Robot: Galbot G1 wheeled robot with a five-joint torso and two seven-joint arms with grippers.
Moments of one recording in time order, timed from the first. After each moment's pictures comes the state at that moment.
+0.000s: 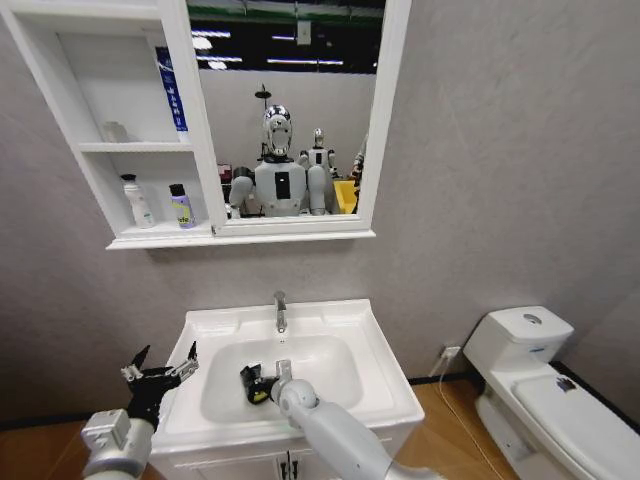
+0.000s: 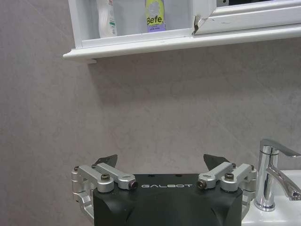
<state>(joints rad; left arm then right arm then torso) 1.82 -1.22 -0.78 -2.44 -0.38 0.27 -0.26 -0.73 1.51 -0.38 1.20 0.88 -0.43 0.26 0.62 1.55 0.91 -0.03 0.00</state>
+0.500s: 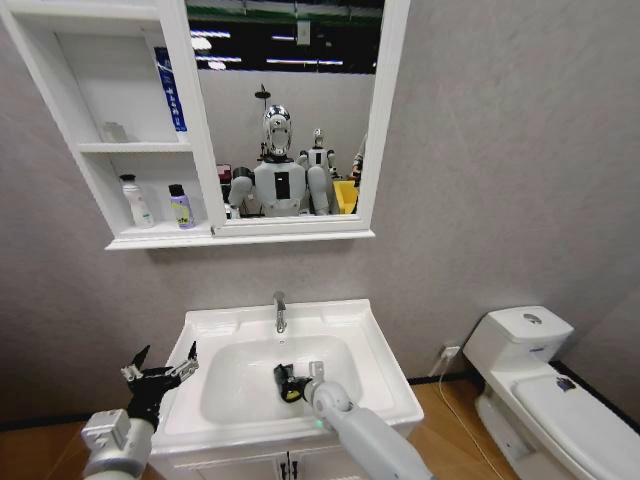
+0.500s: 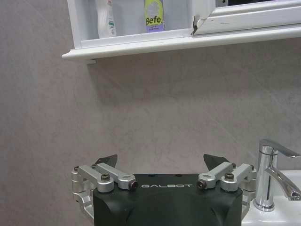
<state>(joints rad) 1.82 -1.22 -0.78 -2.44 -0.38 0.27 -0.26 -0.87 1.30 -0.20 1.37 0.89 -0.45 0.27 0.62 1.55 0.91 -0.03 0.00</state>
